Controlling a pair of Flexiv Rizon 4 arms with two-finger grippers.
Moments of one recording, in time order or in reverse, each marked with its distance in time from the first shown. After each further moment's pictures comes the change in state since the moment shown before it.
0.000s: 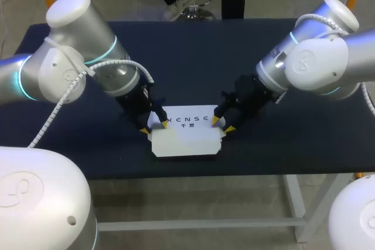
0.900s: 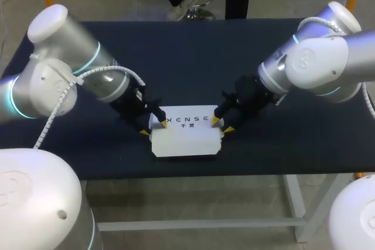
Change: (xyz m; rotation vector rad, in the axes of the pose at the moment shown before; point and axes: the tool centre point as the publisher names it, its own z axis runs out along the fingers) left arm -0.002 -0.003 0.005 0.020 0.133 0.028; right arm 0.001 0.001 0.003 0.002 0.041 -0.010
